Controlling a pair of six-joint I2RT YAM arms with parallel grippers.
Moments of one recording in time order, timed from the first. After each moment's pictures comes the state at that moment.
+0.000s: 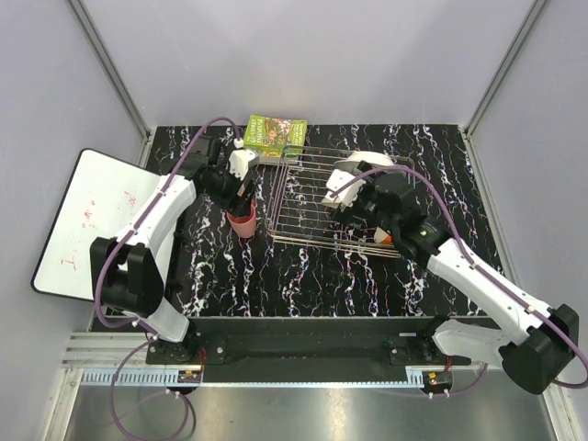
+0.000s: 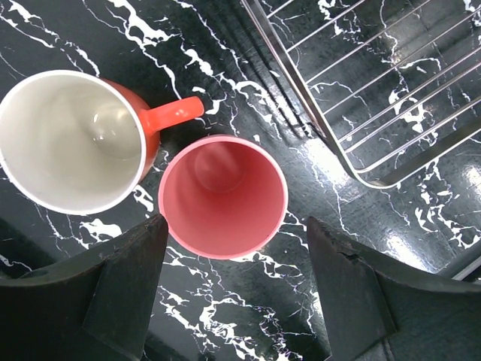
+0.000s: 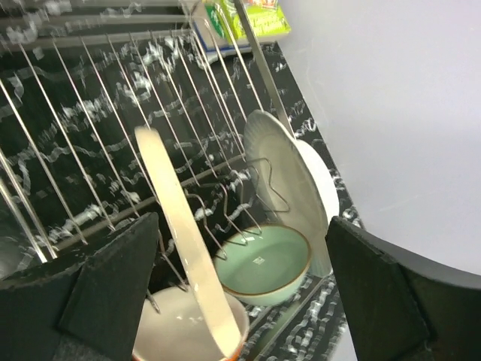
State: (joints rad) left arm -0.23 1.58 1.36 -0.81 0.36 0.37; right arm 0.65 1.14 0.97 -0.21 0.11 -0.75
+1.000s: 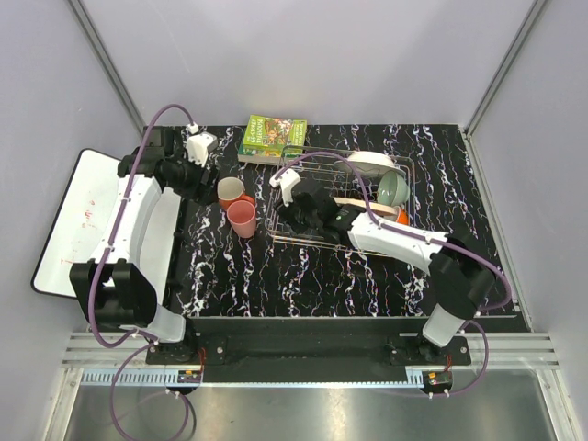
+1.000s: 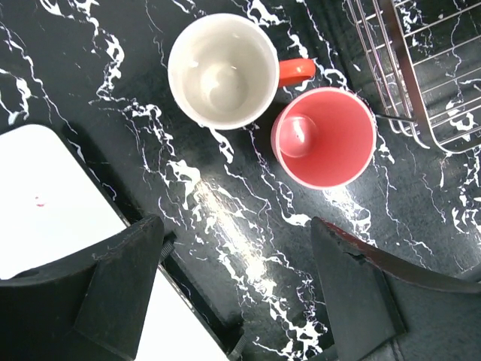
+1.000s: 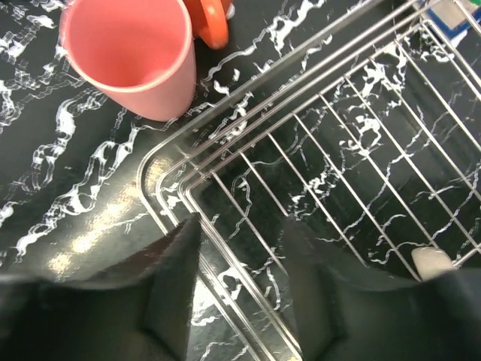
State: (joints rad) left arm 0.00 1.49 1.44 -0.92 0.38 0.42; right arm 0.87 1.68 1.21 -0.12 0.09 0.01
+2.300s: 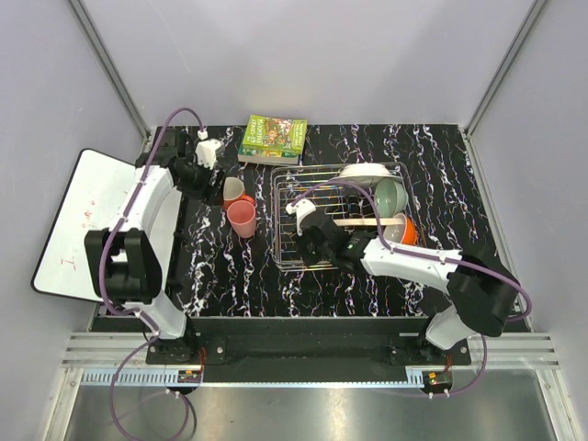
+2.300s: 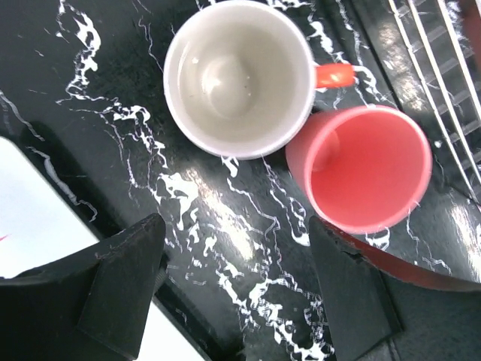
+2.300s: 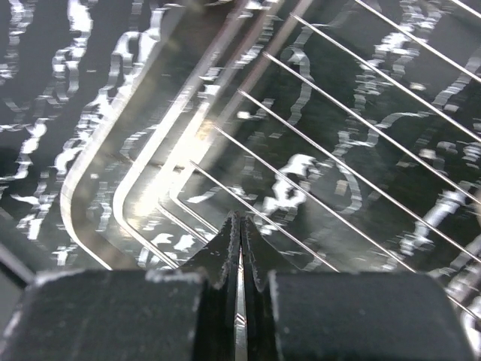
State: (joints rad) left arm 0.00 1.63 1.41 -0.84 0.37 0.41; right arm 0.95 1.53 0.93 -0.13 0.12 0.27
